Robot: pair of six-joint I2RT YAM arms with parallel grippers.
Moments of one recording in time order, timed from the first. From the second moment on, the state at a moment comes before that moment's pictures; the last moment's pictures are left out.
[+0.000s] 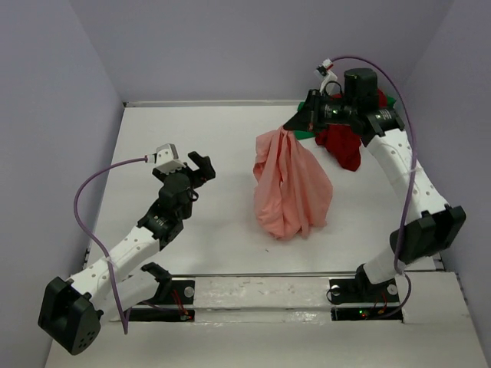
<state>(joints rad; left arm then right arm) -0.59 0.90 0.55 0.21 -0.60 -0.56 0.28 1.52 1.72 -0.64 -0.76 0.43</state>
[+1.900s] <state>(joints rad) -0.59 0.80 0.47 0.13 -0.83 -0.66 0.69 1.70 1.34 -0.55 -0.41 0.48</state>
